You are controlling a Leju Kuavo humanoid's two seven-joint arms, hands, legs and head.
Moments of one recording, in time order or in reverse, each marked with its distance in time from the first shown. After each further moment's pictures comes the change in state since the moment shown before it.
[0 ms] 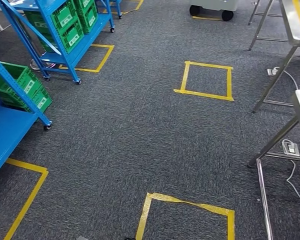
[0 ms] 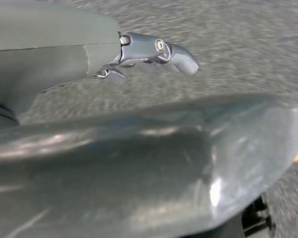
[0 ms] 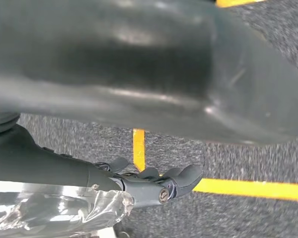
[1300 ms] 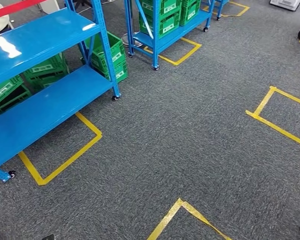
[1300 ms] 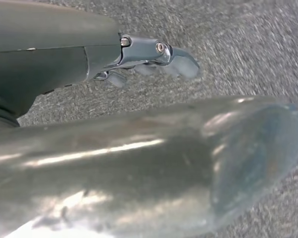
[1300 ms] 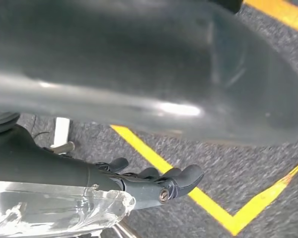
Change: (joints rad) left arm -0.126 -0.029 0.378 0.024 0.420 0.166 0.001; right arm -0.051 -0.058 -0.130 0.098 0.303 -0.093 0.003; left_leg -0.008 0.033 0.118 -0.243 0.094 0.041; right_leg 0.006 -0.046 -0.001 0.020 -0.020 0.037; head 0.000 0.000
